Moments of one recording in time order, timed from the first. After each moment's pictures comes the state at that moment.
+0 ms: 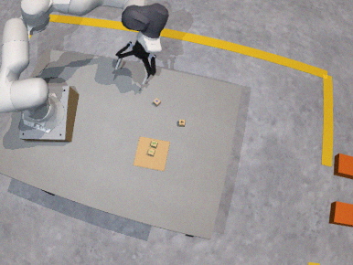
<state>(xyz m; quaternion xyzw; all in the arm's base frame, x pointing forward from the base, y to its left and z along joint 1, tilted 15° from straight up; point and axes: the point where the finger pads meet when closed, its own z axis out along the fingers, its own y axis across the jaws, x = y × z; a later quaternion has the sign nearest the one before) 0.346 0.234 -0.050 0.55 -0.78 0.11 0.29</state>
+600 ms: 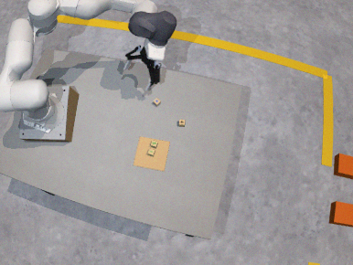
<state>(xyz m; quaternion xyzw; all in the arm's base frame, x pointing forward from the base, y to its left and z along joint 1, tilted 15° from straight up) 0.378 0.220 -0.056 0.43 -0.86 0.11 0.26</state>
